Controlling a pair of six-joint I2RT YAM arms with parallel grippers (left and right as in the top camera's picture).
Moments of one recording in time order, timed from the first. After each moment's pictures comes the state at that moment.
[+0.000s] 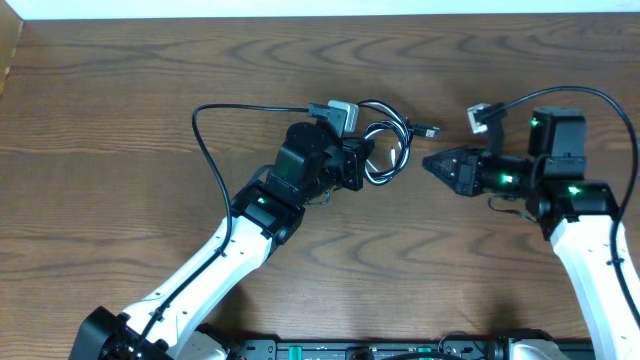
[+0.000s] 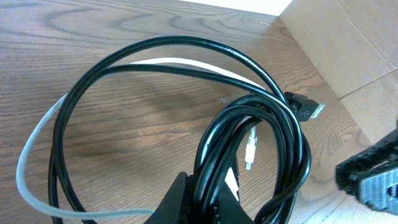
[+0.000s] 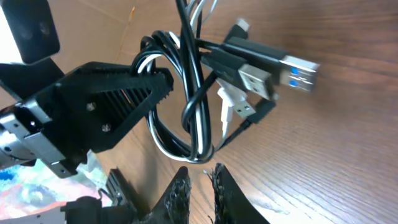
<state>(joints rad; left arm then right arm) -0.59 1.39 0.87 0.05 0.24 -0.46 0.04 1.25 0.94 -0.54 -0.89 0.23</state>
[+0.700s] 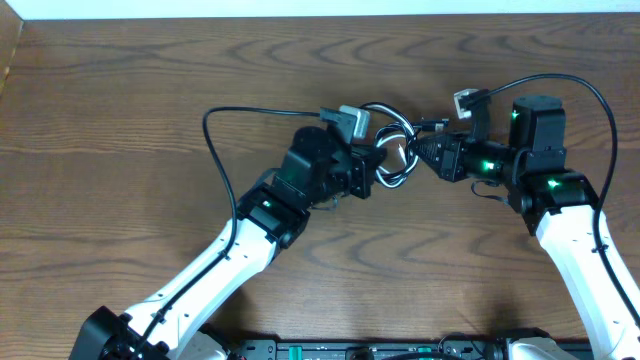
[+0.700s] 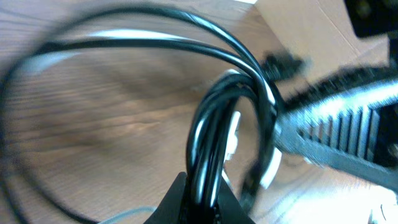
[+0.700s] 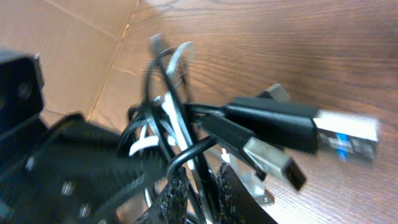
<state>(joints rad) -0.64 1.39 0.87 0.06 0.31 -0.49 0.11 1.30 0.94 -0.34 -0.79 0.32</state>
